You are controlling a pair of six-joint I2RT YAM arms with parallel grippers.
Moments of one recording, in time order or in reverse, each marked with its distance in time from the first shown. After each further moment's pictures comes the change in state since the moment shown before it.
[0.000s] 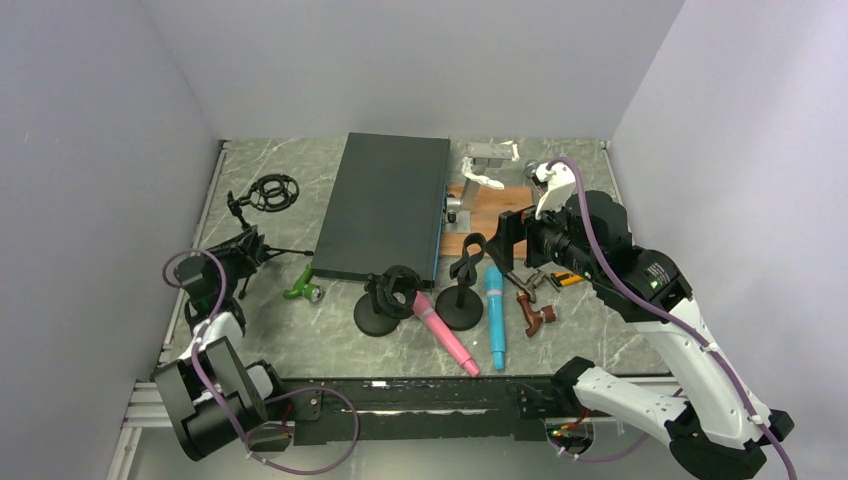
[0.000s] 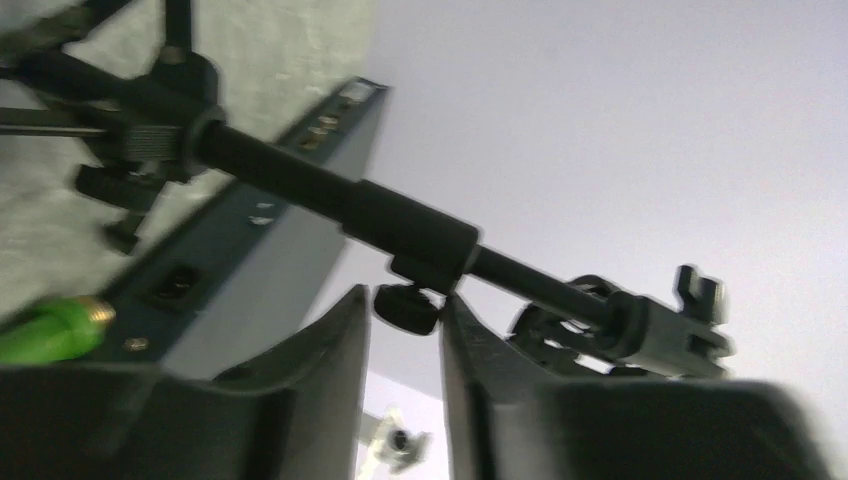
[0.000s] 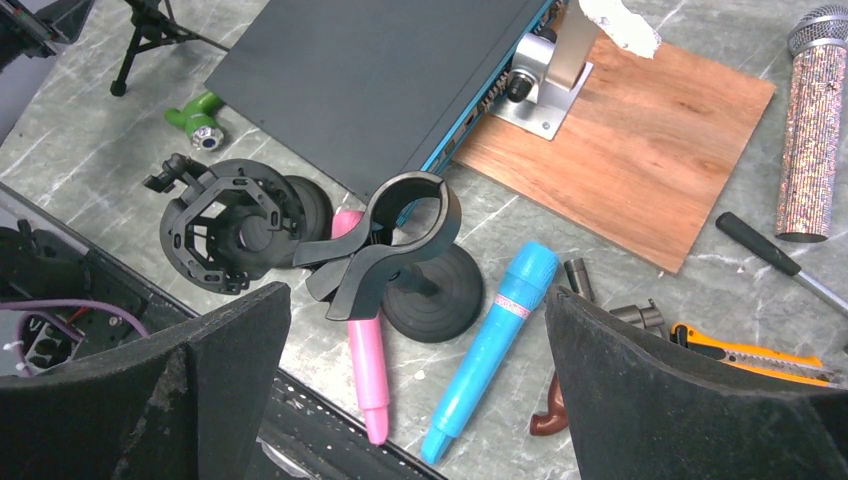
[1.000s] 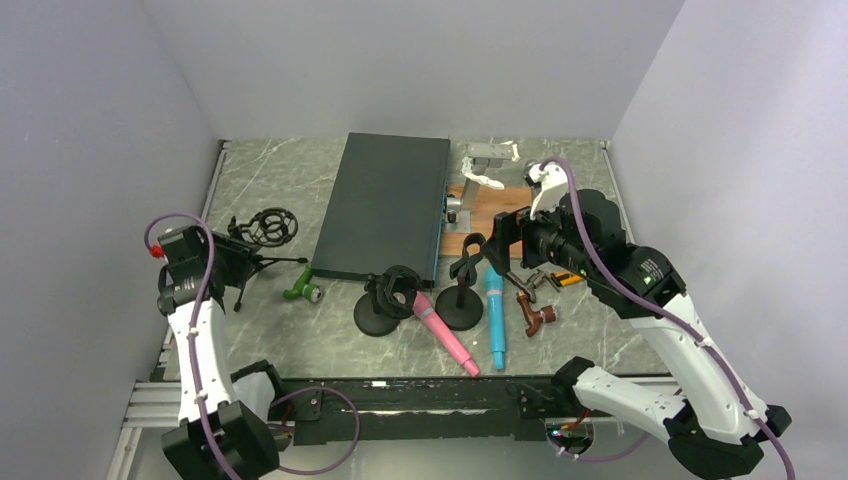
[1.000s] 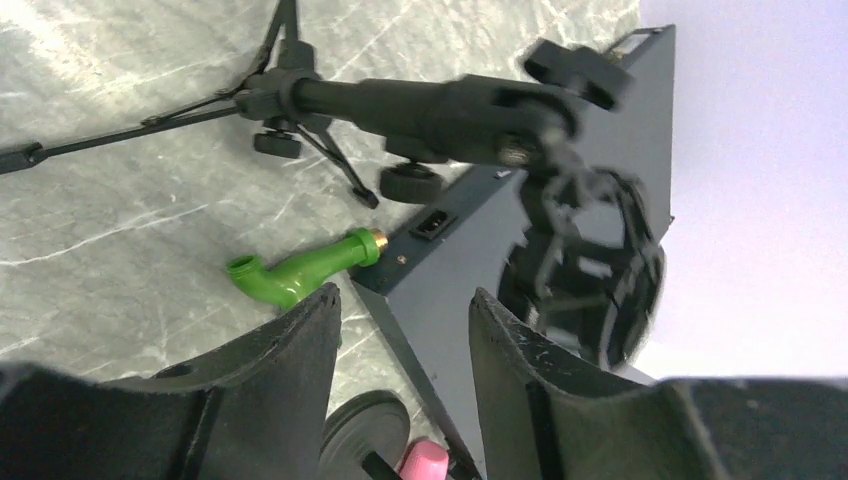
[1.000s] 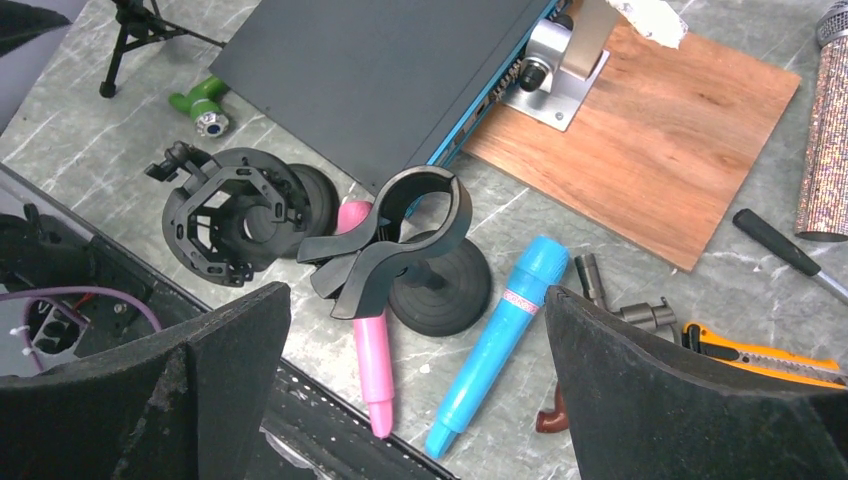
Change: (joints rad) left arm -0.061 -0.238 0.473 -1.195 -0.224 0.855; right arm 0.000 0.015 -0.010 0.001 -0.024 0.000
